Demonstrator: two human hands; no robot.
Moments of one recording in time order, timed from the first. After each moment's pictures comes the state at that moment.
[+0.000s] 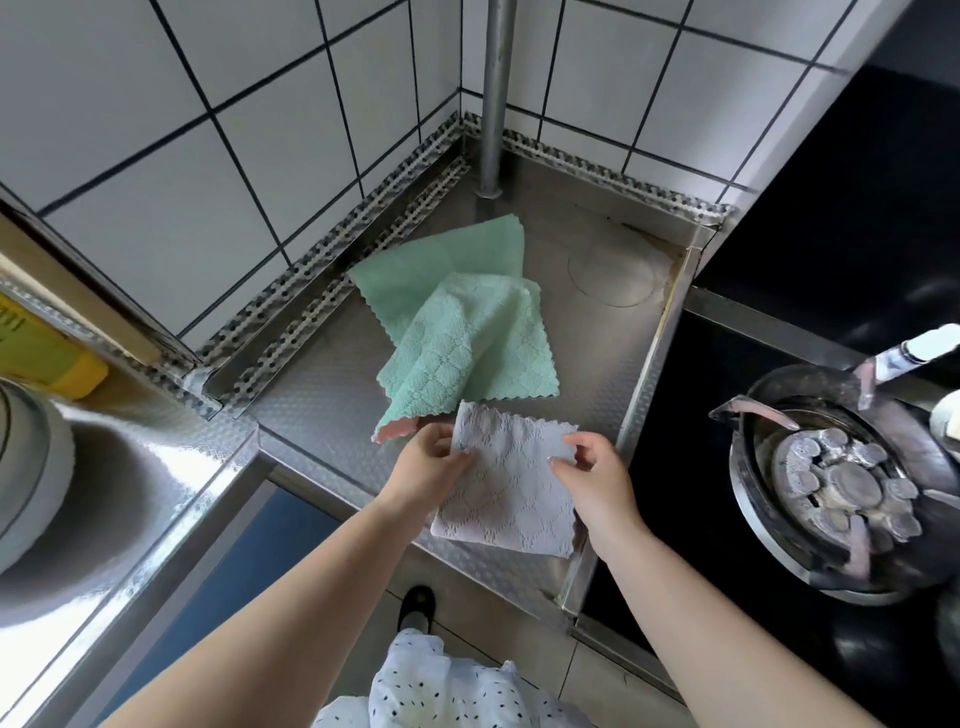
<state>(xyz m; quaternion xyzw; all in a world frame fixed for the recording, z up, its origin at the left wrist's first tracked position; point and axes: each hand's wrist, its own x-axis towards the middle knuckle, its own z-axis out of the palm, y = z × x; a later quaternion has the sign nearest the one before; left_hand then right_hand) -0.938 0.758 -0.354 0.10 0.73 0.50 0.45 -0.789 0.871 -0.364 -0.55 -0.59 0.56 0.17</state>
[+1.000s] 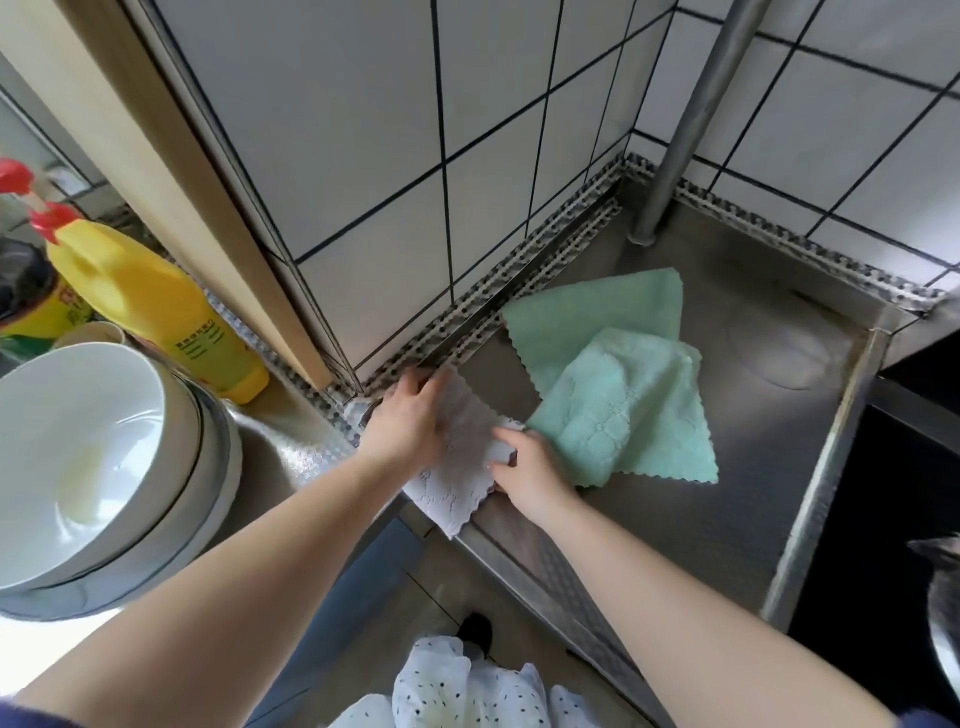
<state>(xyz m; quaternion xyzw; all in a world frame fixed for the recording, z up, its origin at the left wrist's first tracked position) -1.129 0.694 -0.349 0.35 0.92 0.11 0.14 -1.000 0.804 -0.366 -0.34 -0.82 0.46 -0.06</state>
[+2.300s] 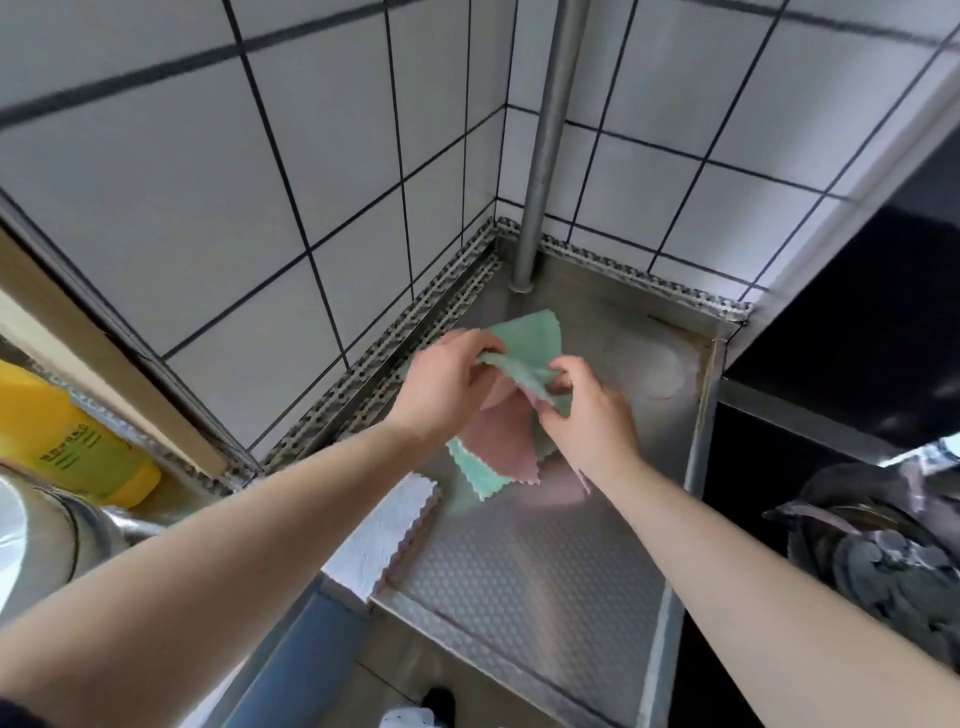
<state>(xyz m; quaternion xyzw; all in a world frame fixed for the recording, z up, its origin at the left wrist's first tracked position) -1.078 0.819 -0.240 0.50 0.77 0.38 0.07 -0.932 0.921 -0.268 -0.36 -0.88 0.22 0.21</state>
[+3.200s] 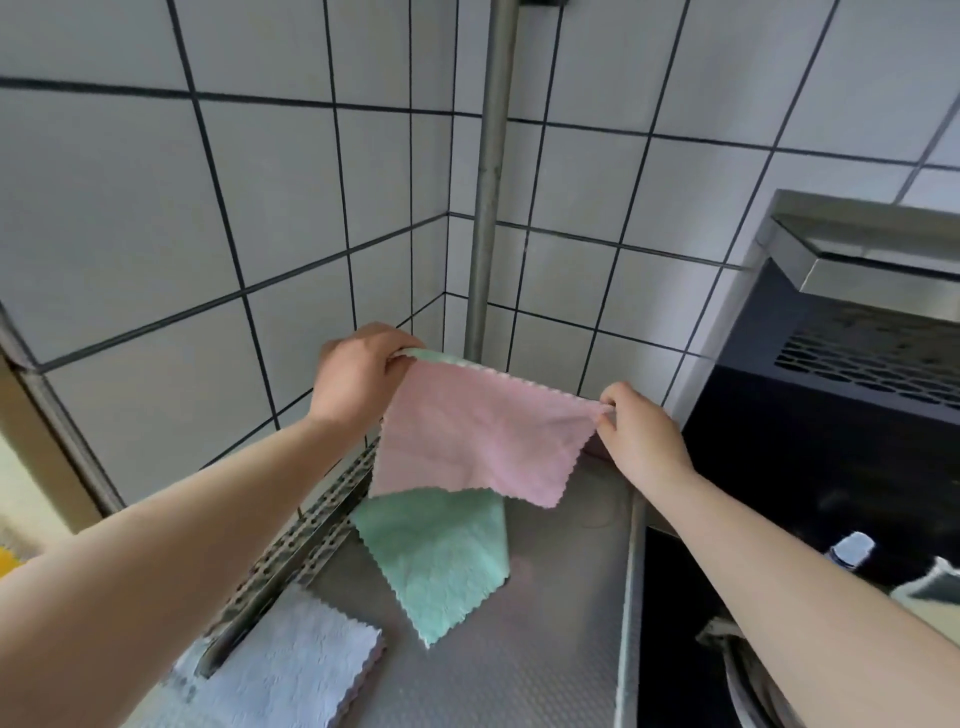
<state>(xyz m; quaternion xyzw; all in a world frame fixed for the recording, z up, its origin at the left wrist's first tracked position) -1.131 0.854 -0.107 0.51 0.75 0.38 -0.16 -0.880 1.021 -0.136 -0.43 -0.87 0.06 0.23</state>
